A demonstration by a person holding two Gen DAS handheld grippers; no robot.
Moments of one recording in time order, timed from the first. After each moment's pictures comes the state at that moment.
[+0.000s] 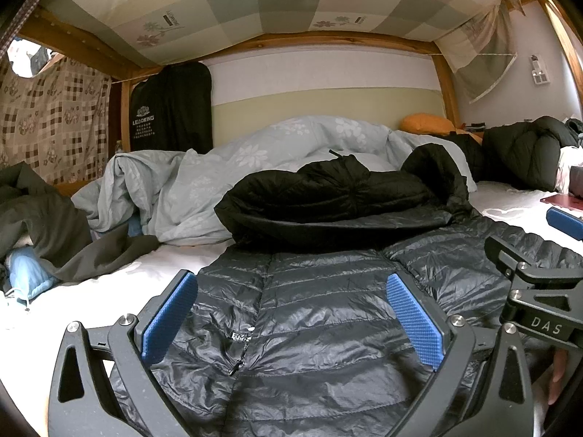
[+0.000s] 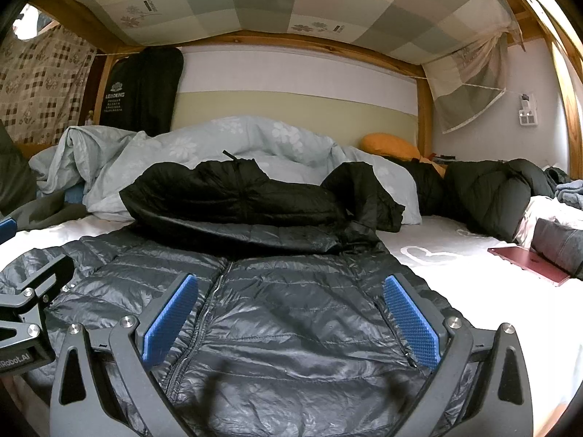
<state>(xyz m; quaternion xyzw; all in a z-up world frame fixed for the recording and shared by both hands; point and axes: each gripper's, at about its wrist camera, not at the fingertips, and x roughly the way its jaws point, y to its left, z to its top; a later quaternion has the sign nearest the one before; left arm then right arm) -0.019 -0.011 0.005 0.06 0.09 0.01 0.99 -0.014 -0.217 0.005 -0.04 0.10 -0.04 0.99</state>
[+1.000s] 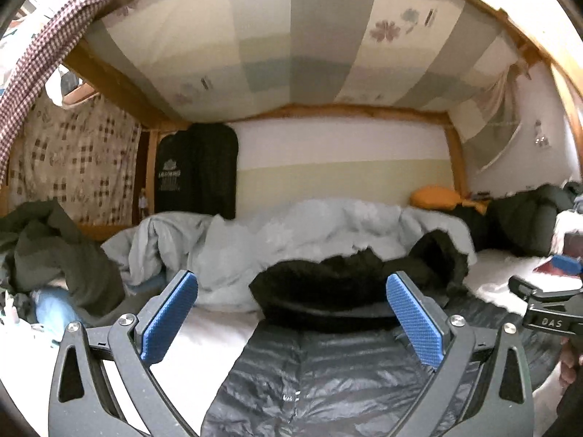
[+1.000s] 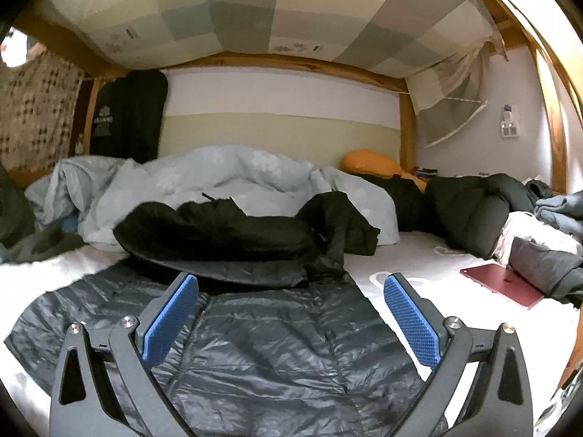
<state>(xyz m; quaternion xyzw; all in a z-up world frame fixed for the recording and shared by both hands) -0.095 0.034 0.099 0.02 -0.03 0.01 1.00 -0.057 -0.255 0.083 -0.01 0.08 -0.05 1.00</state>
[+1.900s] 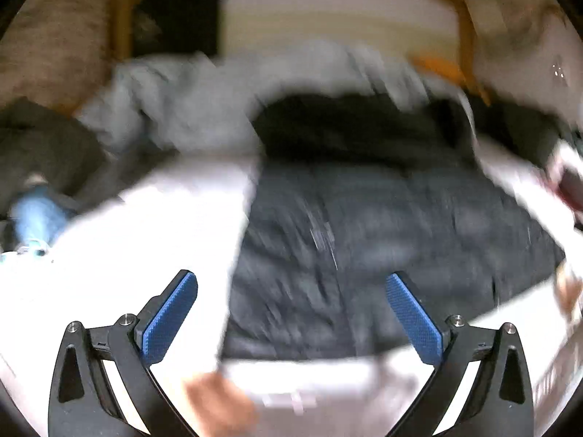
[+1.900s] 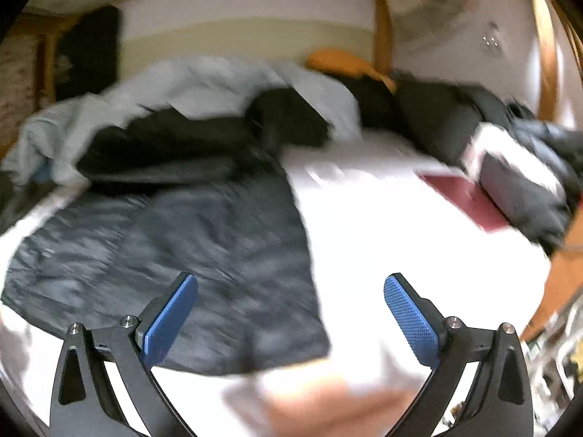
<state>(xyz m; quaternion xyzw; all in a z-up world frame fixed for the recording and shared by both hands) -0.033 0.085 0.015 0.03 0.33 -0.03 0.94 -0.065 -0.380 0.043 0.02 0.33 -0.12 0.94</state>
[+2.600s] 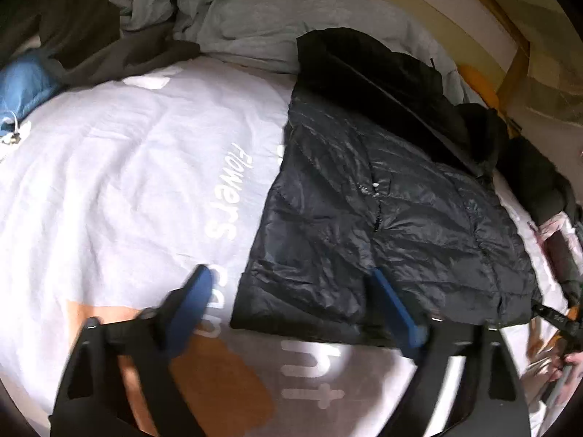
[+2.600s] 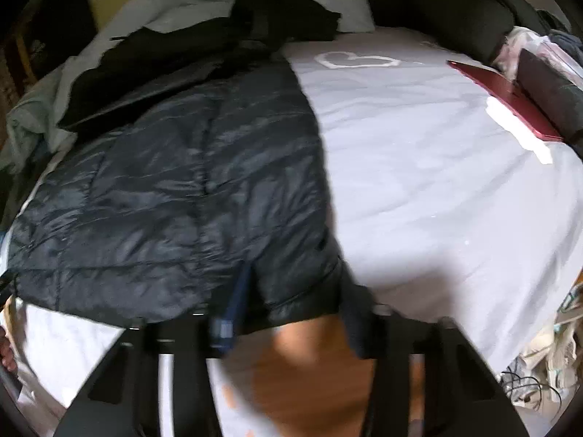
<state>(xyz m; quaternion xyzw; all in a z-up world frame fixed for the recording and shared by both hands) -0.019 0.145 -0.029 -0.15 0.40 -0.02 0.90 -0.028 -0.388 -0.017 0.10 0.46 -0.02 0.88</state>
